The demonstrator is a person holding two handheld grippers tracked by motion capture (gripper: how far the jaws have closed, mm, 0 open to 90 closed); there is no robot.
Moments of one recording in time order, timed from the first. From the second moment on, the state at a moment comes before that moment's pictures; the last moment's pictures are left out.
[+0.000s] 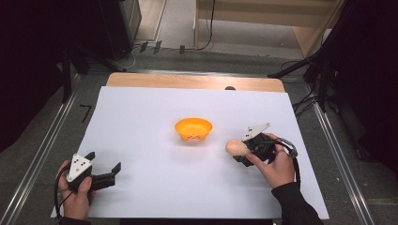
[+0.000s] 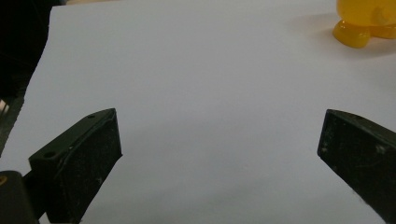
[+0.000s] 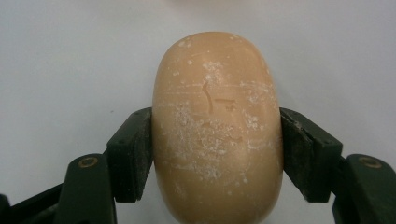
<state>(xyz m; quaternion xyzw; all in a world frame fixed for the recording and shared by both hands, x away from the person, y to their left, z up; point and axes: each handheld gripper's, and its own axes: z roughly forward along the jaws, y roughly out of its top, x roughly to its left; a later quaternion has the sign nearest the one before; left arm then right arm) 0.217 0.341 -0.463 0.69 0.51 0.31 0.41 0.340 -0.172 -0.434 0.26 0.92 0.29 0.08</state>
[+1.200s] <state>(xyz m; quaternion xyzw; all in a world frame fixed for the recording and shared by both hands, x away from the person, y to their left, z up) 0.217 0.341 -0.463 0.69 0.51 0.31 0.41 0.387 -0.126 -0.398 0.14 0.93 0.33 0.09</state>
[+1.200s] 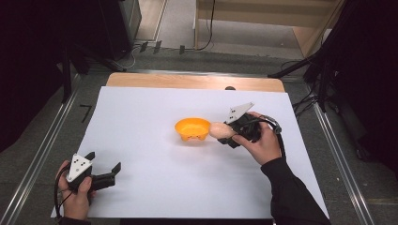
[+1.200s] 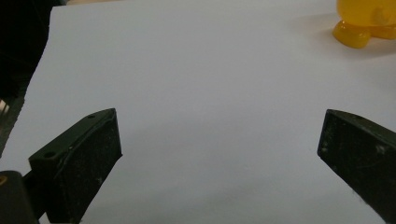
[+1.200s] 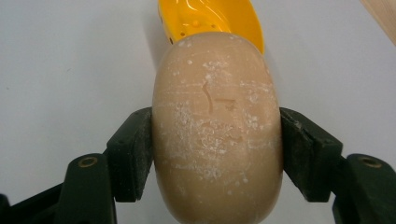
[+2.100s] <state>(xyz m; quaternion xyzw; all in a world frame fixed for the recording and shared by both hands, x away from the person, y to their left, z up) 0.217 0.342 -0.463 0.69 0.50 0.31 0.42 0.417 -0.075 -0.392 0.08 0.93 0.34 0.07</state>
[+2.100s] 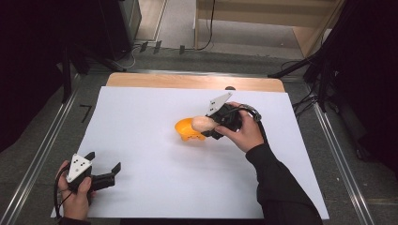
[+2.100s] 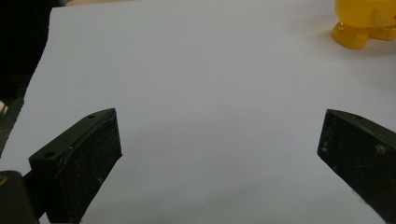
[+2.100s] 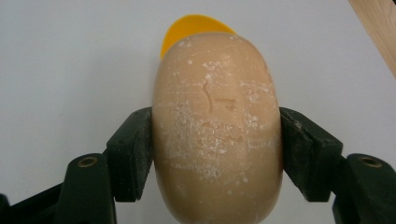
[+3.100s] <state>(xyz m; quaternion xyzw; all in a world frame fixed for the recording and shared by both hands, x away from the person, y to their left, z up) 0.216 0.342 -0.463 0.69 0.50 0.31 0.42 0.444 -0.038 -0.400 0.05 0.95 0.32 0.03</state>
